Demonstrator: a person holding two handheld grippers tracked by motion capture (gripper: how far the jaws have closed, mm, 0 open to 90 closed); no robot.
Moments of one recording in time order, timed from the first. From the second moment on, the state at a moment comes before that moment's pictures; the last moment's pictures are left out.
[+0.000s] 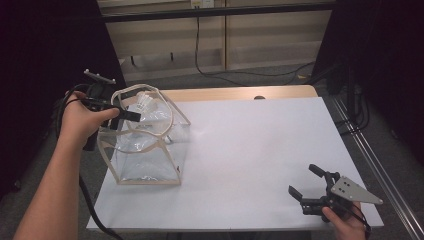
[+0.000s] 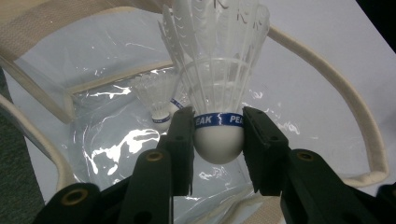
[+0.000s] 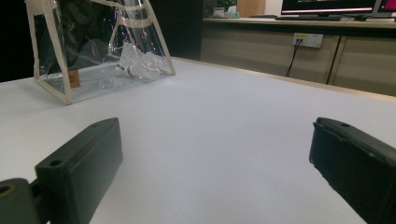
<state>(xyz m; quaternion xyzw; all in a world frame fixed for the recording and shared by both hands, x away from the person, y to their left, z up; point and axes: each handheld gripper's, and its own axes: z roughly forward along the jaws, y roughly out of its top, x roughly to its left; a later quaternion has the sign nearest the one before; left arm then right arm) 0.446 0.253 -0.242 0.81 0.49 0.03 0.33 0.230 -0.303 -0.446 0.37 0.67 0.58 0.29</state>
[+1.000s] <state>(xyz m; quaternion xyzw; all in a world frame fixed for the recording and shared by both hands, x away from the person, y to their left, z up) 0.445 0.250 -0.249 0.81 0.48 0.02 0.33 0.230 -0.303 -0.446 0.37 0.67 0.58 0.29</state>
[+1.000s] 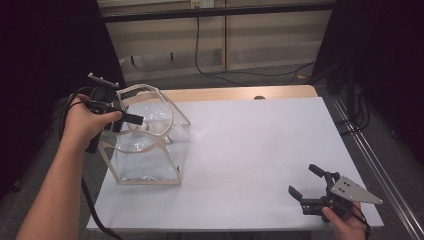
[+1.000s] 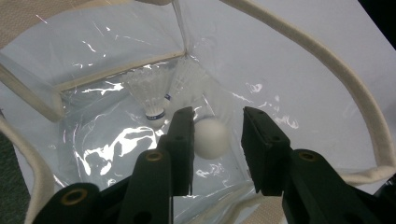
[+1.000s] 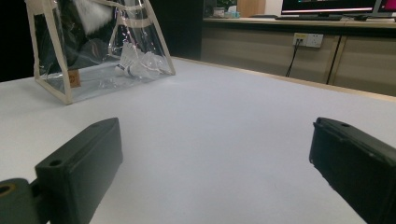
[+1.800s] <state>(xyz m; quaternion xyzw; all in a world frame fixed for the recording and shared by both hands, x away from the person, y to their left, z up) 0.429 0.234 -0.235 0.82 0.42 -0.02 0.38 0.230 -0.302 -0.446 0.37 0.67 0.58 0.29</state>
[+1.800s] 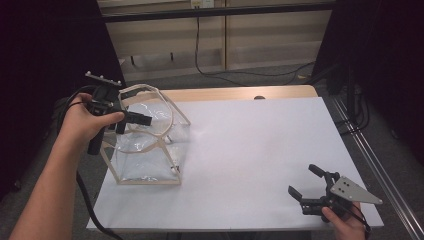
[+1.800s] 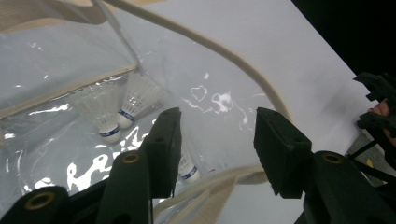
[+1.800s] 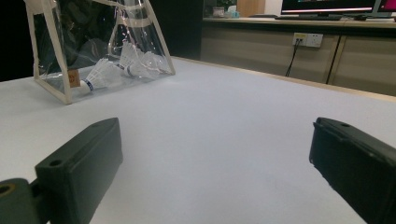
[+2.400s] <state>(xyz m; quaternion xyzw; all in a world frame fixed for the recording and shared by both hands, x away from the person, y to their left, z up) 0.415 0.207 -0.229 0.84 0.36 -0.05 0.41 0.230 -0.302 -0.446 0.37 0.67 0.58 0.29</state>
